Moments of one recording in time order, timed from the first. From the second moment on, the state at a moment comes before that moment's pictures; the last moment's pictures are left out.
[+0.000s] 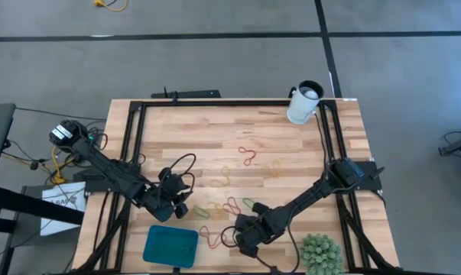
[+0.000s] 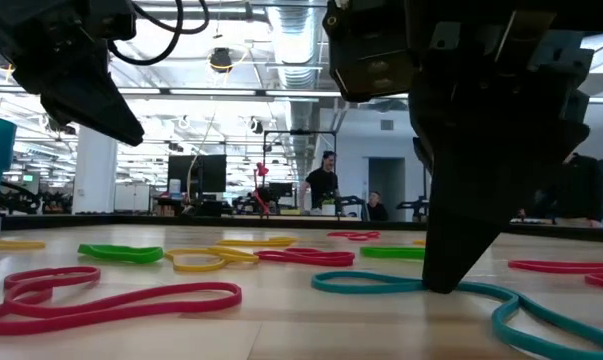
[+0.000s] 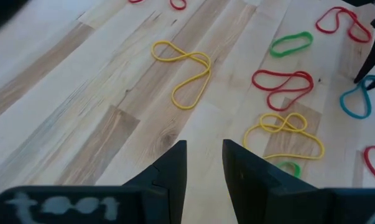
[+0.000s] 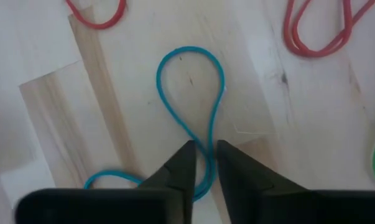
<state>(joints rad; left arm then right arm) -0.62 1.29 0.67 -0.39 -0.70 -0.96 0.58 2.16 1.50 -0.67 0.13 0.86</state>
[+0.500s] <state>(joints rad) -0.62 1.29 0.67 -0.38 -0.75 -0.96 0.58 2.15 1.65 -0.48 0.11 0.70</state>
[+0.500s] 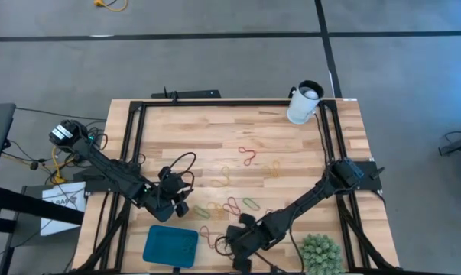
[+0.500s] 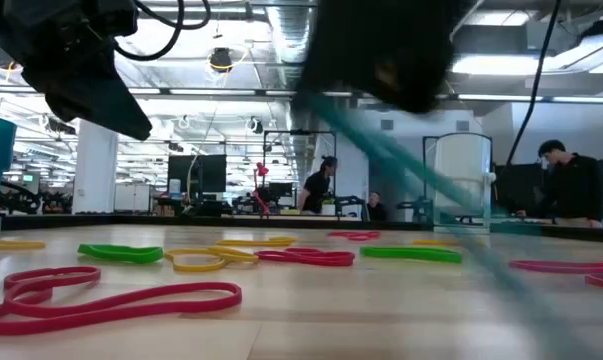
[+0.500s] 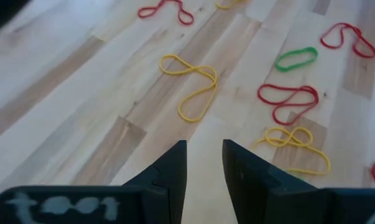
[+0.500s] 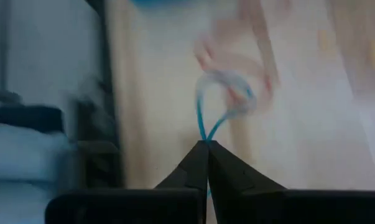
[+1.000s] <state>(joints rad) -0.62 1.22 0.67 -0.46 -0.89 -0.96 0.47 2.16 1.76 0.08 0.10 0.34</state>
